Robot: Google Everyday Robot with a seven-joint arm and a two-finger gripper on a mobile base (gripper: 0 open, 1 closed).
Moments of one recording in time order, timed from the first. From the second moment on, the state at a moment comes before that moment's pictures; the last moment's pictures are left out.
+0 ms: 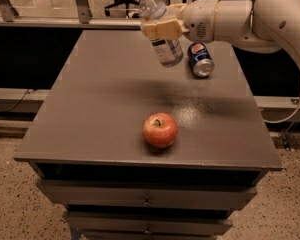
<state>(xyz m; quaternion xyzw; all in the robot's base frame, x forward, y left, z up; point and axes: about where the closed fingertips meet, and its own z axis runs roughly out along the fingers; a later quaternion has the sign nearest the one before) 0.663 -0.033 1.007 -0.43 0.62 0.33 0.57</state>
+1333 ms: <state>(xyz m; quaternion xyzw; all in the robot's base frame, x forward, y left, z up) 0.639 -0.051 0.981 -0.42 0.59 0.39 0.57</state>
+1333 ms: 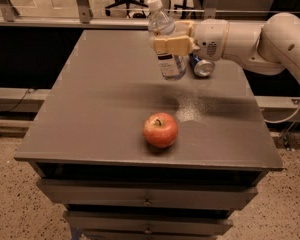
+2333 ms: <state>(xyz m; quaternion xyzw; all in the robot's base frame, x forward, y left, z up) 0.606 -0.083 0.957 -0.37 0.52 0.45 0.62</state>
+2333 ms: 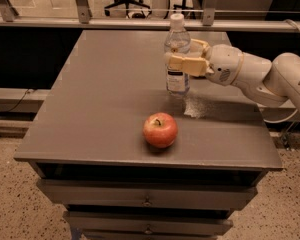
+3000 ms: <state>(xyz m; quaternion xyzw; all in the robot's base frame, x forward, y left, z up) 0.597 -0.098 0.950 -0.37 0.52 0.45 0.62</state>
